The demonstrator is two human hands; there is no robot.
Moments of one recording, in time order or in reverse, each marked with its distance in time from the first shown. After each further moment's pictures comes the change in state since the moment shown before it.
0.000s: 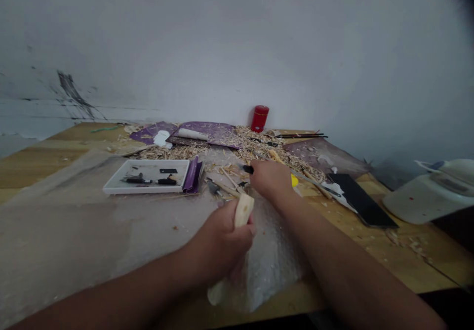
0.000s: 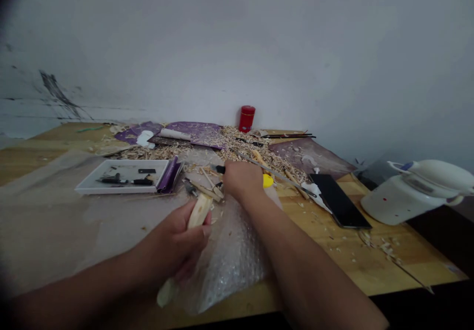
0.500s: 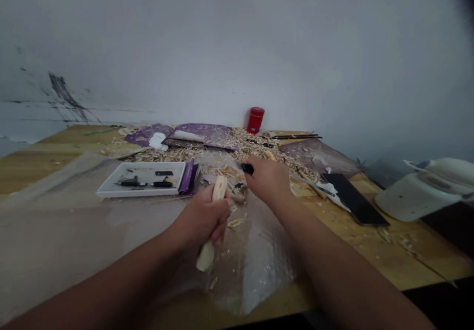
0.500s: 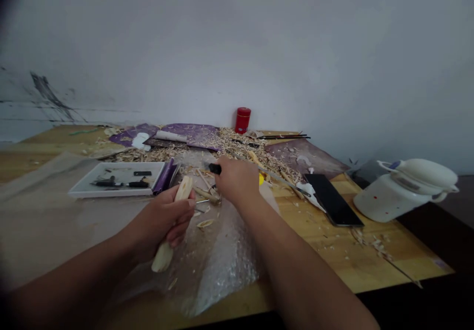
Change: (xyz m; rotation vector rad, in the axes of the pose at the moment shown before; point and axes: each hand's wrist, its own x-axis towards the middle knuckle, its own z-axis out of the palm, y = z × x) left_hand 0.012 0.010 -0.011 -0.114 0.003 -0.084; right_hand -0.005 0.003 -0.008 0.053 0.154 0.002
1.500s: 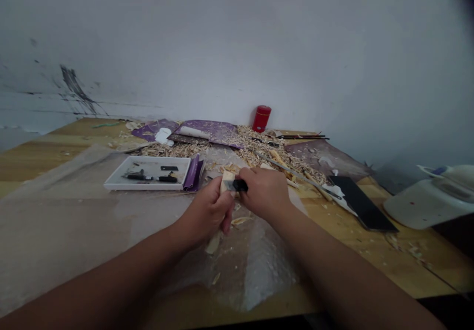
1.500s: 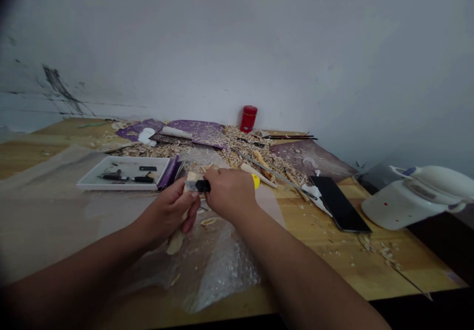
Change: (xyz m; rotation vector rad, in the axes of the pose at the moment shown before) left_hand 0.008 -0.015 -0.012 0.272 0.059 0.286; right_hand -0.021 -0.019 -0.007 0.067 0.000 -0.246
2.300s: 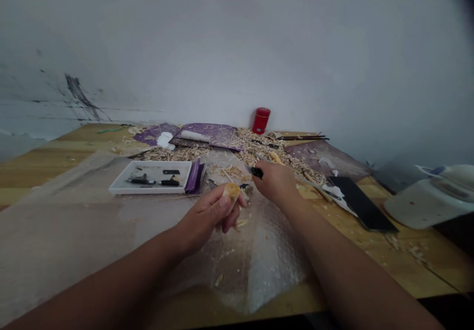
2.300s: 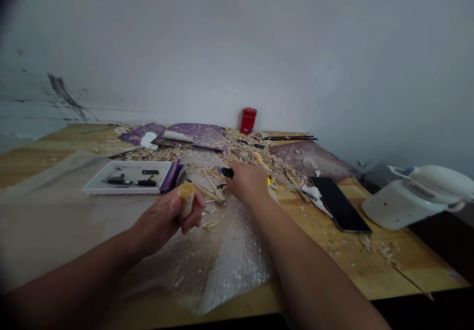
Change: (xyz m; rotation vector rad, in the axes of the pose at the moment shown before) left_hand -0.010 0.006 -0.004 -0.259 -0.210 0.128; right_hand 0.014 0.038 0.021 -0.081 -0.012 0.199
